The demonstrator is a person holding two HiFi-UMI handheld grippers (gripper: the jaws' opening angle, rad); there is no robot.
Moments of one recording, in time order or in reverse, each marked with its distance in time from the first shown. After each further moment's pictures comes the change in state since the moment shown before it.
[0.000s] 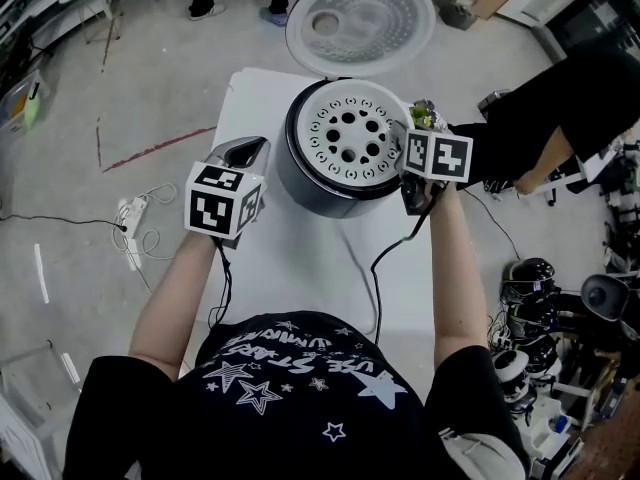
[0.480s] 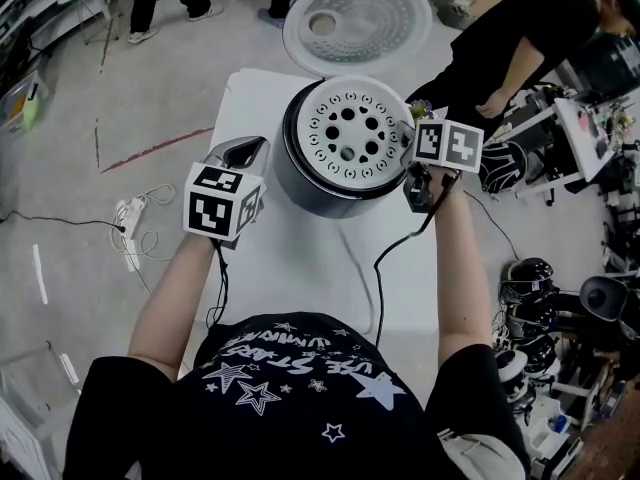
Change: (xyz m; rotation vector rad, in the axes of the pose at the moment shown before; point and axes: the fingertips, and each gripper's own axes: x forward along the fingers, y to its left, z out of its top) left arm 0.000 -0.002 0.003 0.011 -0.011 0.001; right arm 0.000 -0.007 -0.001 0.143 0.060 0.060
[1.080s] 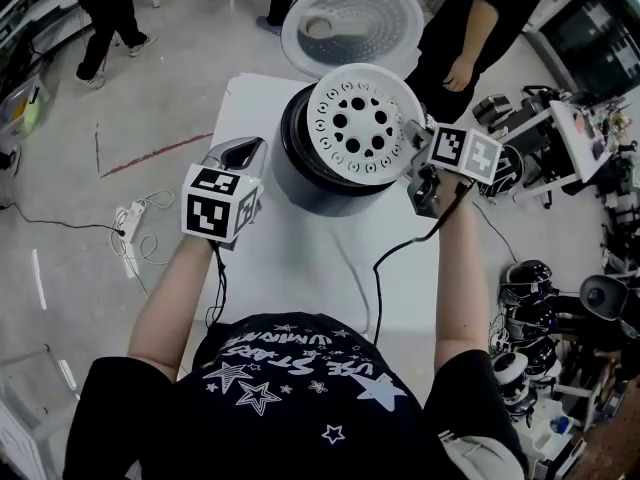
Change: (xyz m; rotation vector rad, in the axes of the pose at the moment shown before) left arm -0.016 -0.008 0.006 0.013 -0.033 0.011; right arm -0.043 -0.005 0.013 0.124 -0.125 0.043
